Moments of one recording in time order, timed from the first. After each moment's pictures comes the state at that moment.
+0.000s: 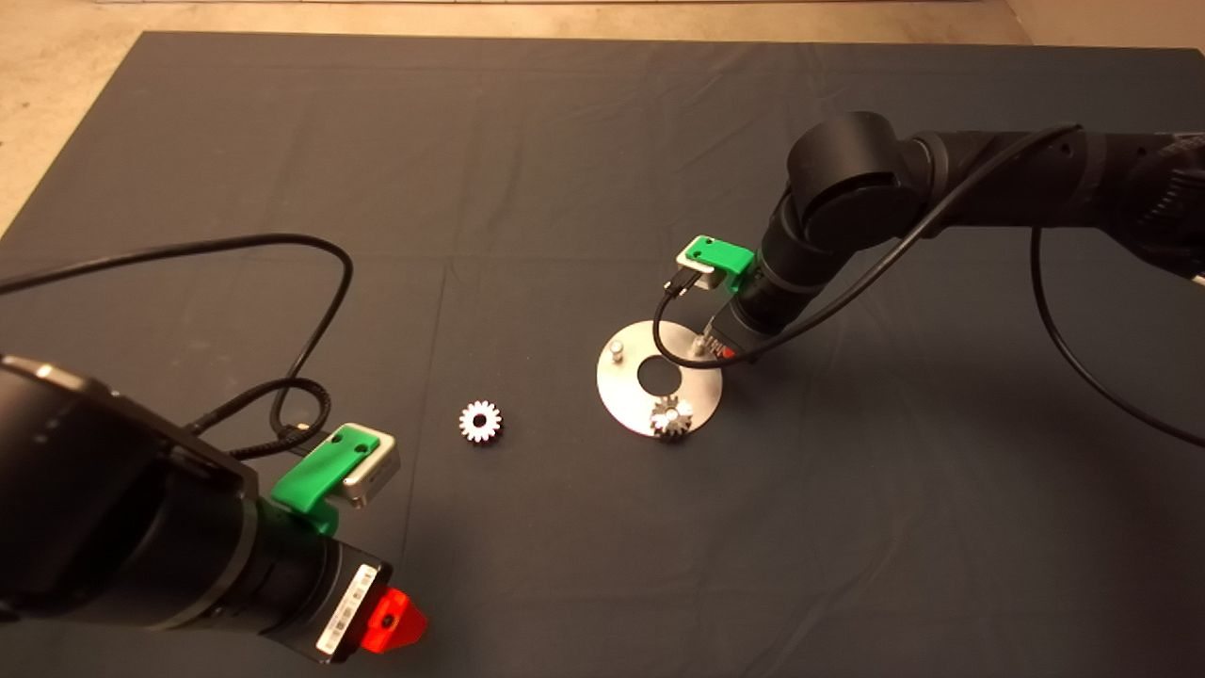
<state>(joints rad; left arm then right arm) -0.41 2.19 -0.33 0.24 1.51 -1.51 0.37 2.68 -1.17 -0.34 -1.53 0.73</state>
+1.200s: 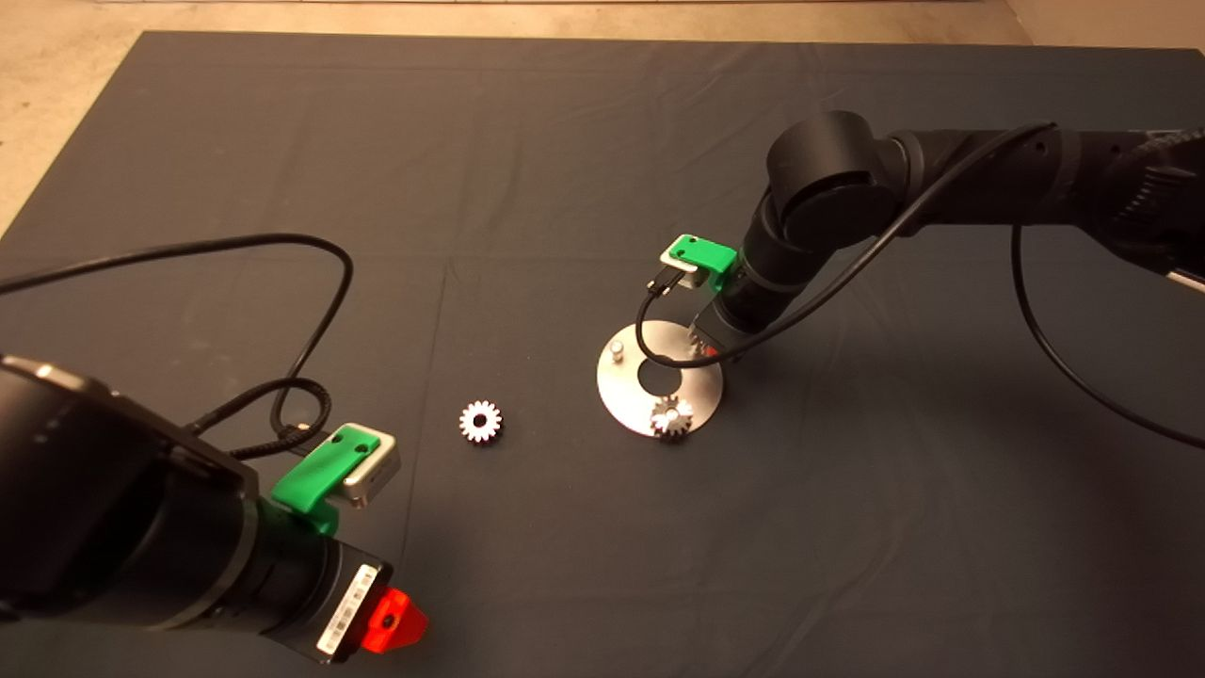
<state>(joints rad) -0.41 2.19 -0.33 0.24 1.51 -1.51 0.37 2.72 -1.20 -0.34 -1.53 0.73</state>
